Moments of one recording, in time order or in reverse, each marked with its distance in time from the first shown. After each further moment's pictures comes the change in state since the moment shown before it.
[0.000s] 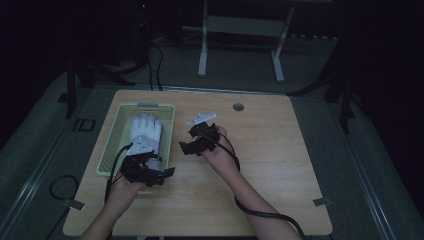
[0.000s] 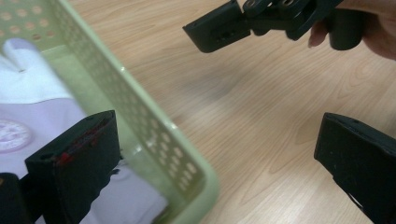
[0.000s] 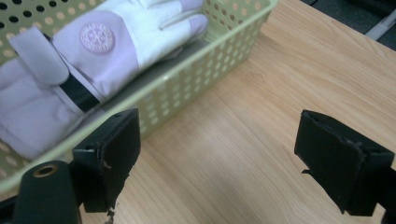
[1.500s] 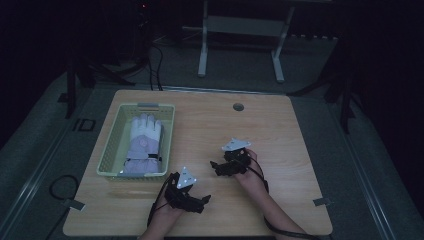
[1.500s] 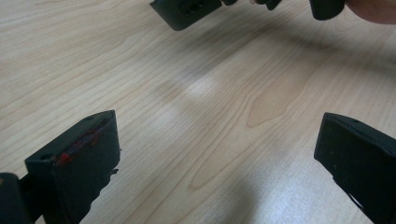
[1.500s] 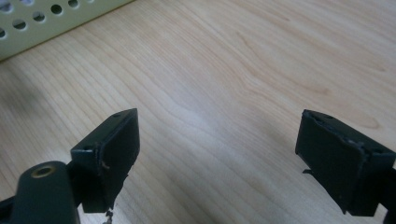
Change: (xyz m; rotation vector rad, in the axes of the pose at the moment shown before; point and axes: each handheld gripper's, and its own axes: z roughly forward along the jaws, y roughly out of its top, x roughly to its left) left arm -0.078 -0.052 0.098 0.044 -0.023 0.102; right arm -0.045 -0.121 -0.011 -0.024 -0.034 0.013
